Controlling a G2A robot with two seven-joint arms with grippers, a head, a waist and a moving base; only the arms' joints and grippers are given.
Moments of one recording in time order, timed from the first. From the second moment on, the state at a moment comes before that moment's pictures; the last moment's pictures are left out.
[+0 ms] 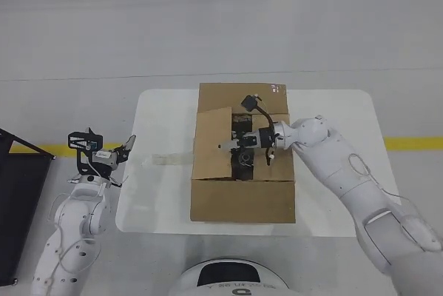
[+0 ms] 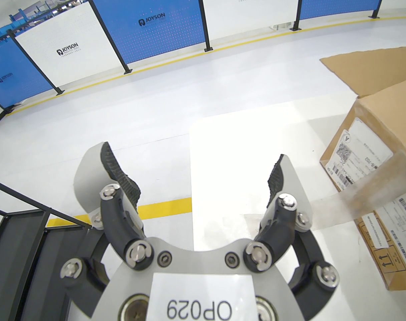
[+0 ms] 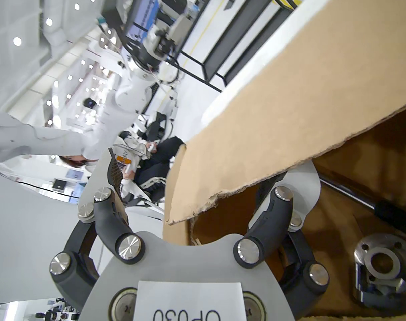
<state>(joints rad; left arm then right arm) 1.73 -1.15 -1.60 -1.80 1.33 0.00 0.00 -0.73 -1.22 0.77 -0.97 0.37 -0.68 1.14</state>
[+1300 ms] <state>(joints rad) 1.73 -1.15 -1.60 -1.80 1.33 -0.01 0.00 -0.50 -1.47 0.43 -0.81 0.17 -0.45 0.96</state>
